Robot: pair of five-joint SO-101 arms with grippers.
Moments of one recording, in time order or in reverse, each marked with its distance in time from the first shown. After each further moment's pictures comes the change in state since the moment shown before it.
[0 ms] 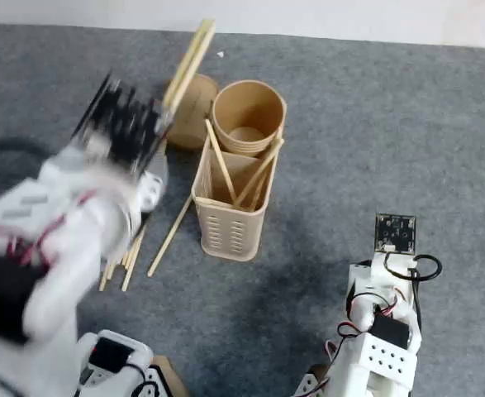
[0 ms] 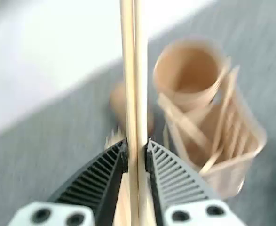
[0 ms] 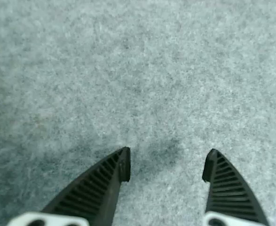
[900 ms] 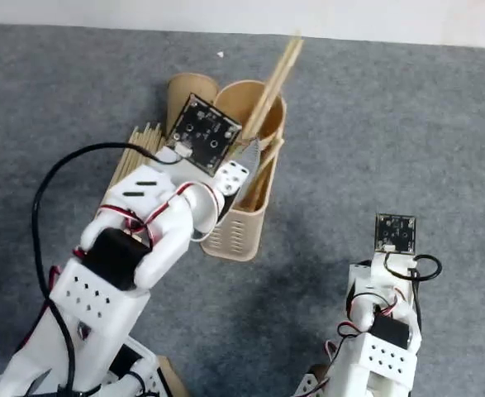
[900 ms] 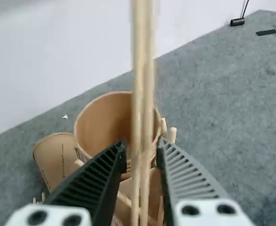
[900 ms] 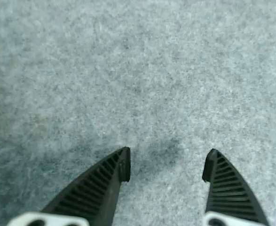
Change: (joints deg) left arm 10.8 -3.5 37.5 -42.7 9.6; right arm 0.0 0.0 0.0 0.0 0.0
